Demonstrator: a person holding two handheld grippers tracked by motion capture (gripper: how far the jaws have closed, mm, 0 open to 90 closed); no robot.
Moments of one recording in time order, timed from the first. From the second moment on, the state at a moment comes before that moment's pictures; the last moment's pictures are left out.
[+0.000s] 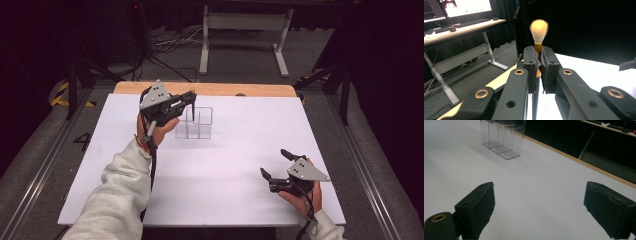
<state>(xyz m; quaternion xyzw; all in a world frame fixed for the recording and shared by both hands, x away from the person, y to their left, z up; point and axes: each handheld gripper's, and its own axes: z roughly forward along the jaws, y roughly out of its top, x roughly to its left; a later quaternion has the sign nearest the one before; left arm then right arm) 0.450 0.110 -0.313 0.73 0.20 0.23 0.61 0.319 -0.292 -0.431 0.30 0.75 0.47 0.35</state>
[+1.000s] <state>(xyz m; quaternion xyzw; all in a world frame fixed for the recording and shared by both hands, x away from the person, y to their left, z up) 0.508 0.097 -0.334 0.75 0.25 0.24 0.57 0.320 -0.293 -0.430 0.30 0.76 0.47 0.34</state>
